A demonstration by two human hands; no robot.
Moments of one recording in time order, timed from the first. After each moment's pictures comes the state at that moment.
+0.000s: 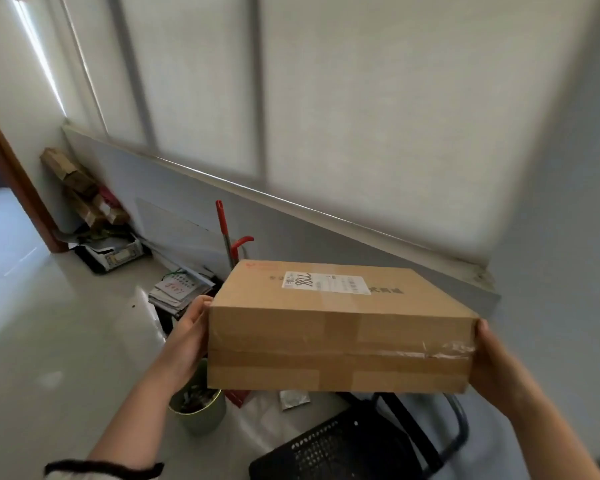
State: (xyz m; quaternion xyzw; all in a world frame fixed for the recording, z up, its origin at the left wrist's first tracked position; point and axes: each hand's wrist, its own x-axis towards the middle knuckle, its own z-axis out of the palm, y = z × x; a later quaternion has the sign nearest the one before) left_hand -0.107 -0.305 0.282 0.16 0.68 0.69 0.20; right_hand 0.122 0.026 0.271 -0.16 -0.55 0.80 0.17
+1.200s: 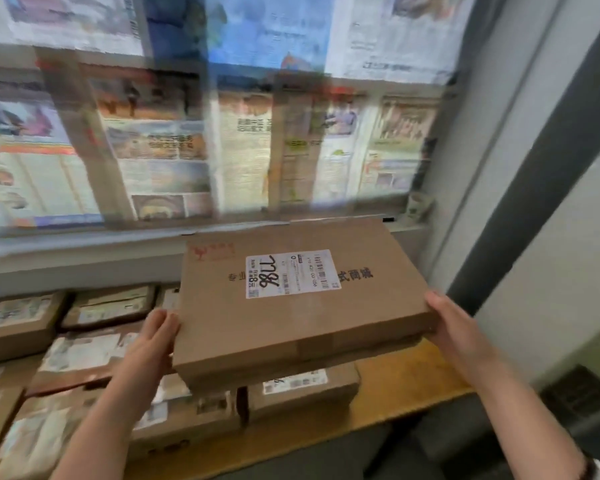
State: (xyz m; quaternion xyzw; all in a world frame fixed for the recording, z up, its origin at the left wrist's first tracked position) left_hand 0.720 -0.230 0.266 0.56 0.40 0.32 0.65; right_hand 1.038 -0.442 0.291 -0.65 -0.28 0.33 0.62
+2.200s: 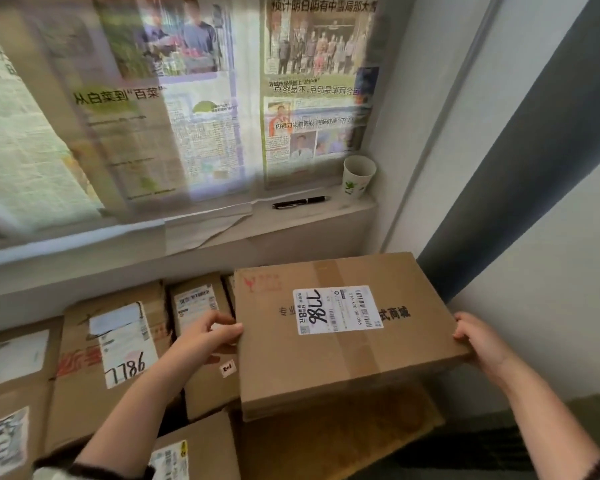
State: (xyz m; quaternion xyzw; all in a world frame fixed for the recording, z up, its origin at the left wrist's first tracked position) left_hand 1.075 -0.190 0.191 0.67 0.44 0.01 0.59; right_hand 1.366 -0.470 0.192 -0.85 -0.09 0.34 0.39
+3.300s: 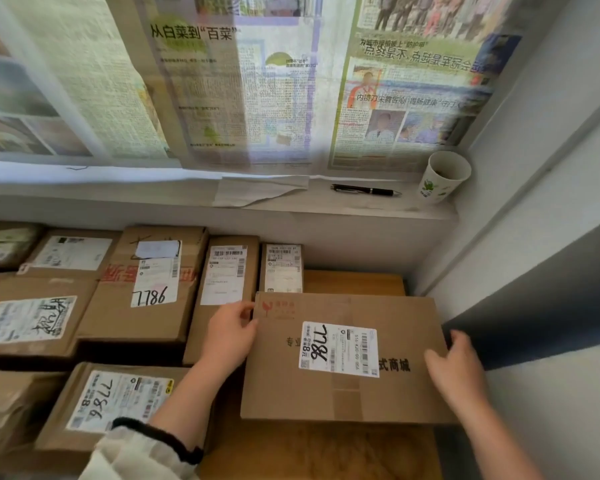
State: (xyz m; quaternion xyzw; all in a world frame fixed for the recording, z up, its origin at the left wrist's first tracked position) left_hand 1.120 -0.239 0.131 0.67 0.62 0.13 0.38; right_hand 1.387 -0.399 0.137 -0.91 -0.20 0.29 0.24
